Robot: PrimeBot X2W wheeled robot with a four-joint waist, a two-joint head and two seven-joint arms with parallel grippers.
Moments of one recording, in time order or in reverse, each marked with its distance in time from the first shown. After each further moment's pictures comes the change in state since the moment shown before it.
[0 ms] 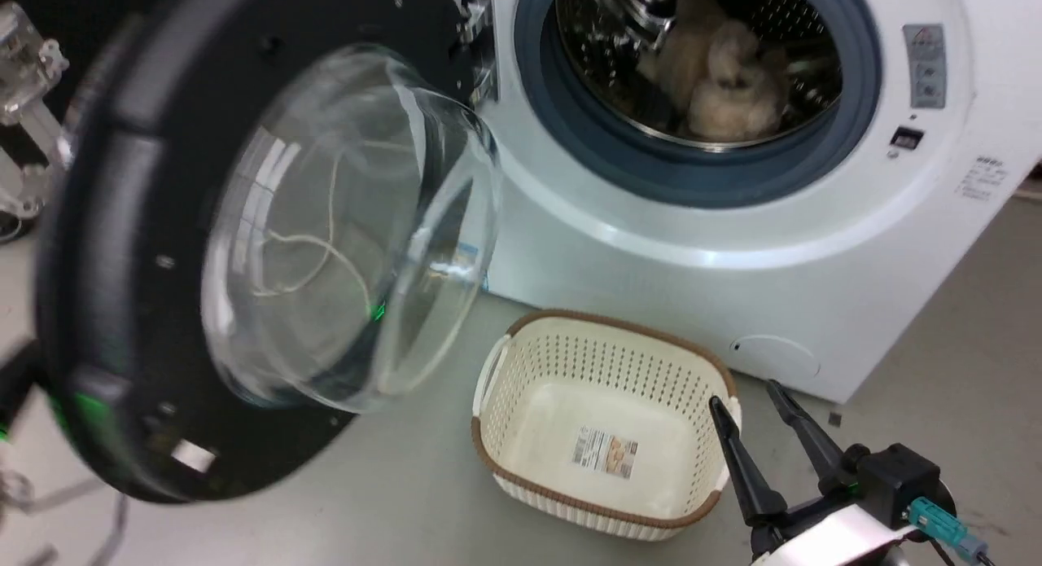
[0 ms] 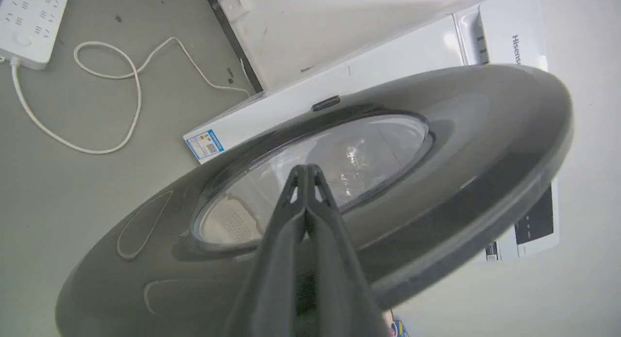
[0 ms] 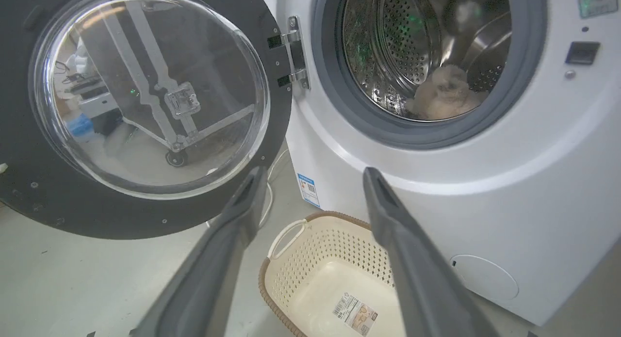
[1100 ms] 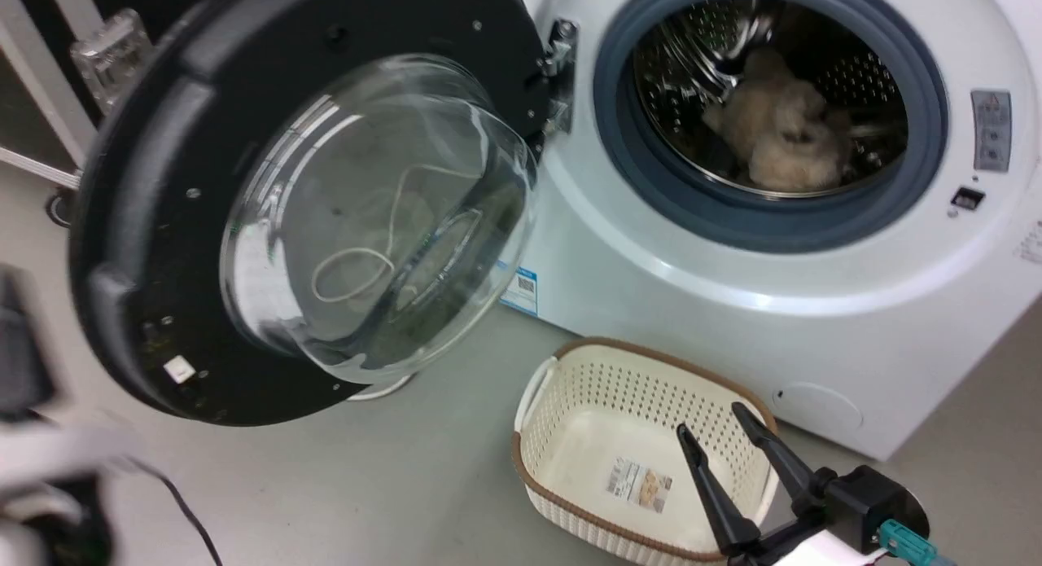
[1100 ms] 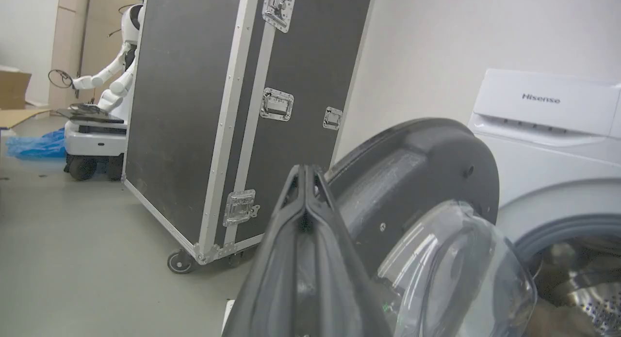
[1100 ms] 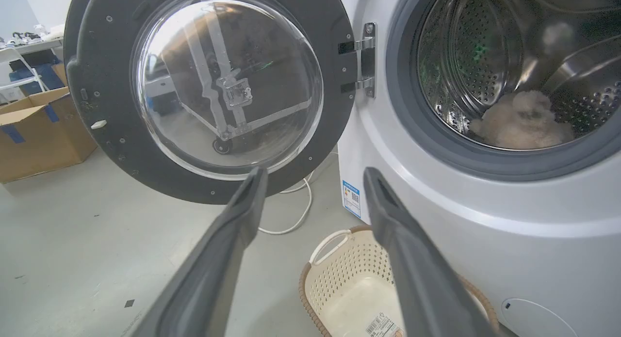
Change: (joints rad) left arm 0.193 -0.144 -0.283 -0.261 0.913 -0.009 -1.016; right arm 0.053 0.049 -0.001 -0.036 -0.077 0.000 0.025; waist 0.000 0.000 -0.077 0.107
